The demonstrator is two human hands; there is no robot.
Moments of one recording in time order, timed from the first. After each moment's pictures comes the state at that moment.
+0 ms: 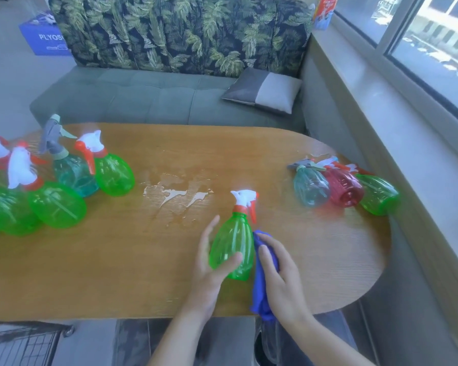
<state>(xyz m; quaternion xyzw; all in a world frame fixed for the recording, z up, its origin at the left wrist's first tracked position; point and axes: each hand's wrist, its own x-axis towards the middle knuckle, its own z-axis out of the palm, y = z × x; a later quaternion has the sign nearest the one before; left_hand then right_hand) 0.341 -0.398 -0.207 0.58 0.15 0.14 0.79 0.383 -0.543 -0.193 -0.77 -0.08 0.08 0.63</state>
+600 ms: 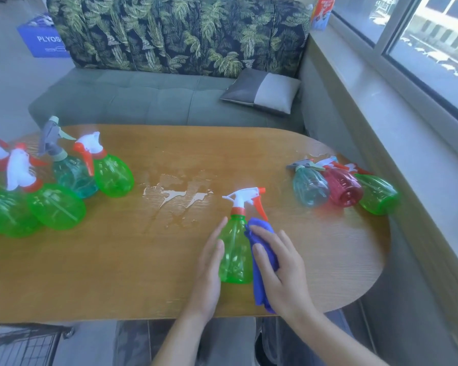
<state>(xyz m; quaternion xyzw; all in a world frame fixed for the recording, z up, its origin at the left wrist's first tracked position) 0.342 -0.401 -0.204 0.62 0.12 0.12 0.77 0.391 -0.548 -0.177 -0.82 -0.21 -0.04 0.53</state>
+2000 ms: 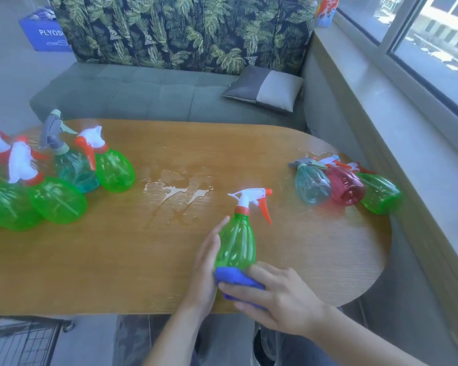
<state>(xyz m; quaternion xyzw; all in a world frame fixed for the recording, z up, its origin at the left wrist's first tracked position) 0.341 -0.398 -0.197 0.55 0.16 0.11 0.81 0.394 -0.572 -0.182 -0.76 -0.59 -0.14 0.23</state>
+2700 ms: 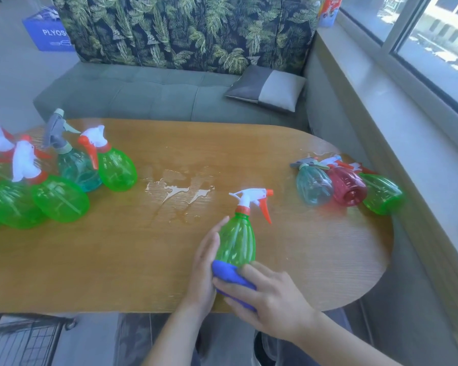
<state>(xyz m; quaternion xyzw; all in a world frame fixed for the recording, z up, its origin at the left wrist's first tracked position) 0.340 -0.396 -0.194 0.54 0.19 0.11 0.81 0.381 -0.554 -0.187 -0.78 -0.55 -0.14 0.26</state>
